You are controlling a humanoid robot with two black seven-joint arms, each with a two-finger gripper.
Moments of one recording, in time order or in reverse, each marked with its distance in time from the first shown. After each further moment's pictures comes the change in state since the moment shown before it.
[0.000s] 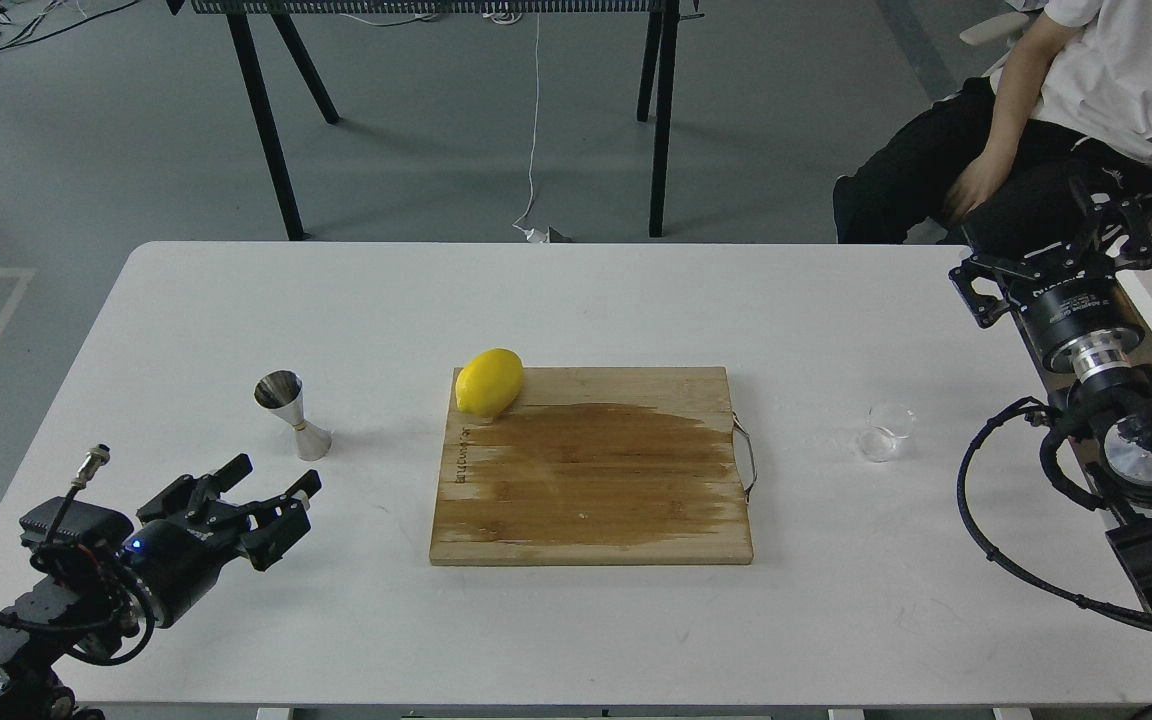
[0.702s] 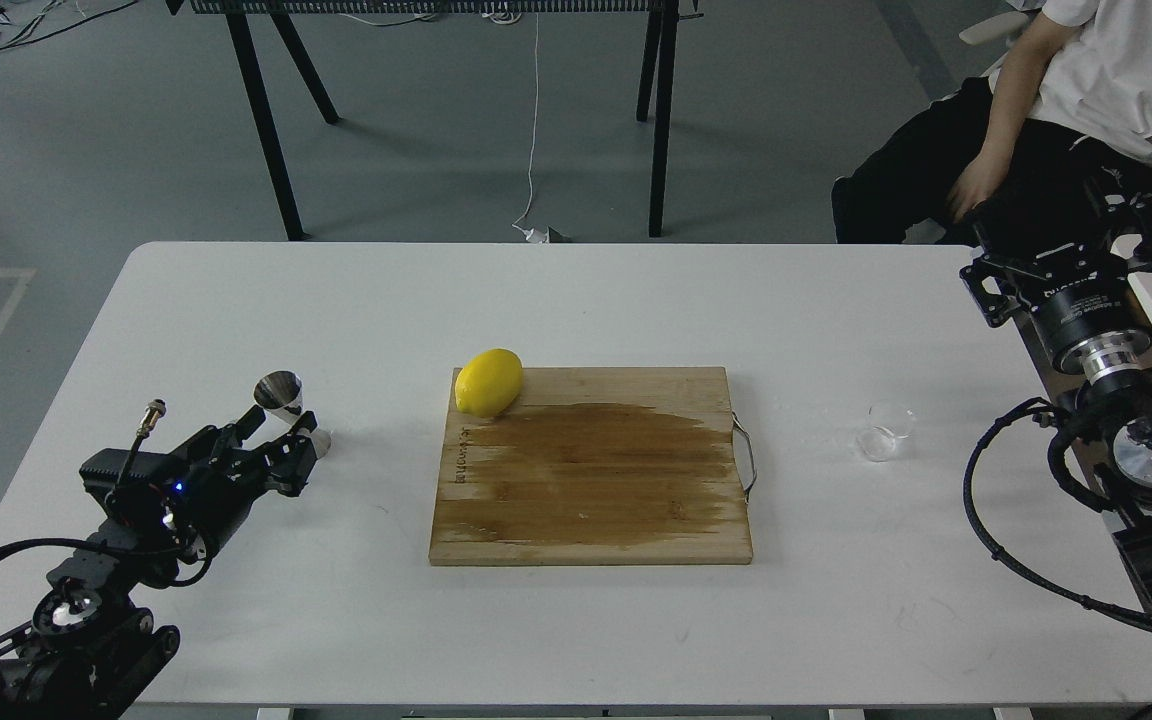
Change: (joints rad) left arm -0.257 -0.232 0.002 0.437 0.052 0.067 0.006; right arm -0.011 -0.006 0.025 0.010 0.004 0.000 0.000
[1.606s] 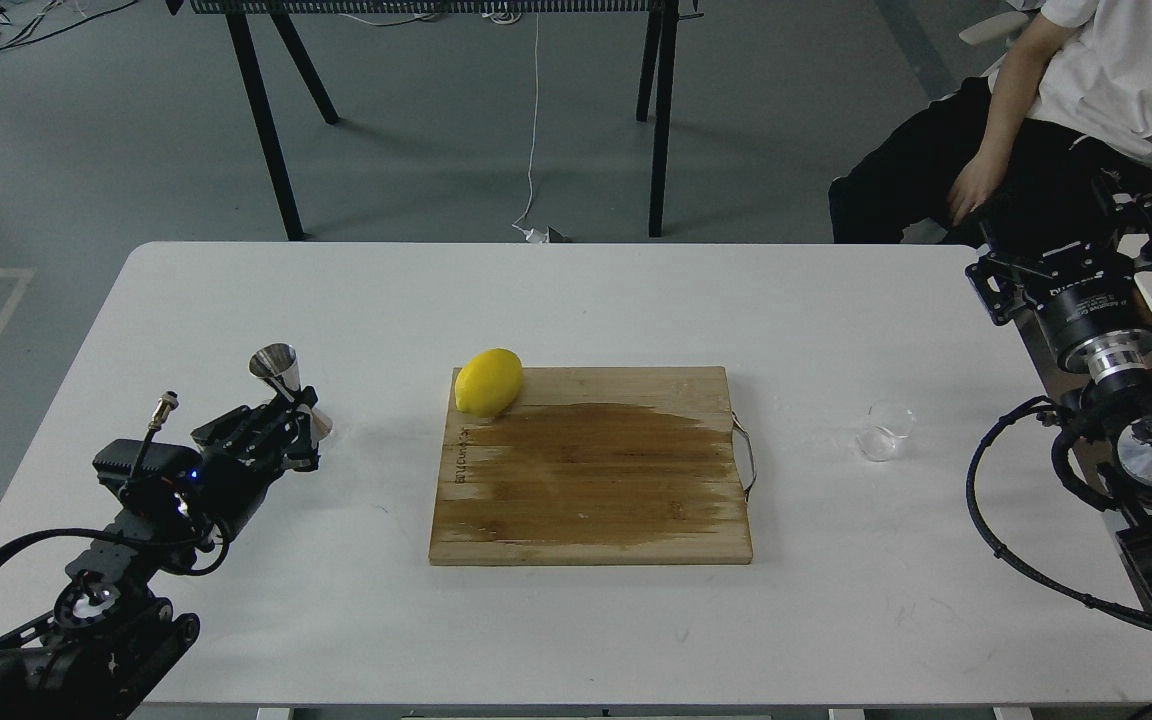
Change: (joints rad) left arm -0.037 0.003 -0.004 -0.028 0.000 0.085 -0.004; right arm -0.005 -0.005 0.015 -0.002 -0.001 0.000 0.000
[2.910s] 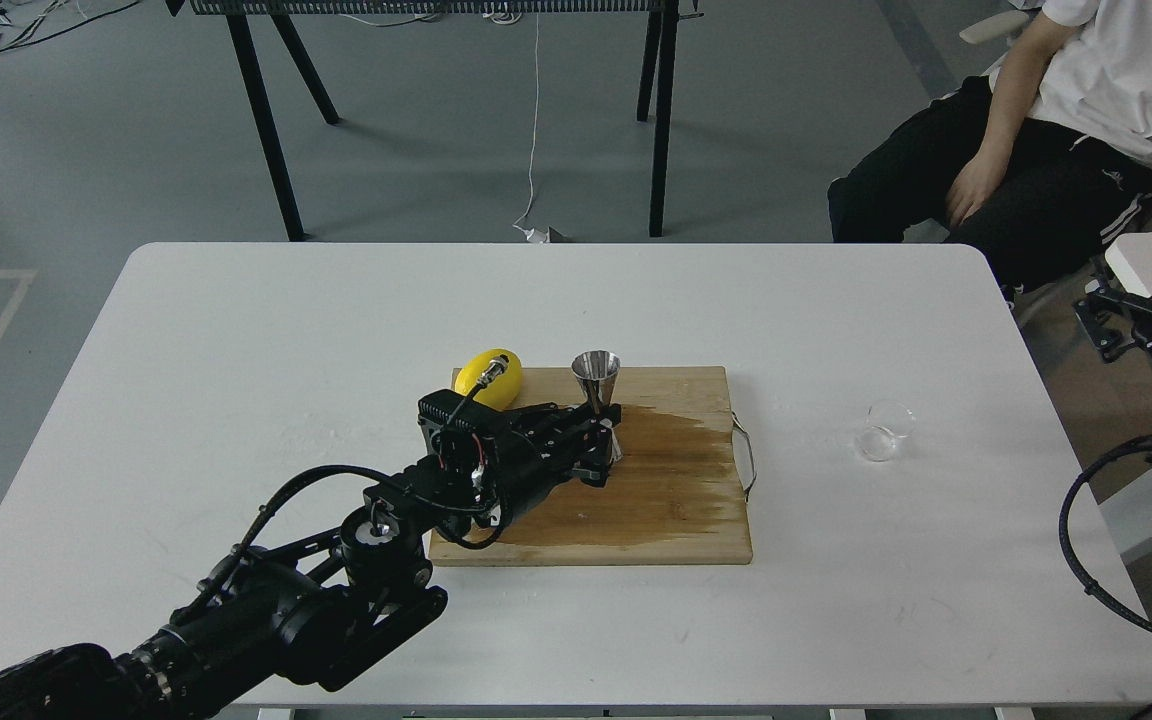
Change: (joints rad) left arm -0.227 -0.349 0.362 -0.106 0.000 -0.311 0.165; right arm -0.105 -0.119 0.073 -0.003 0.006 0.000 -0.002
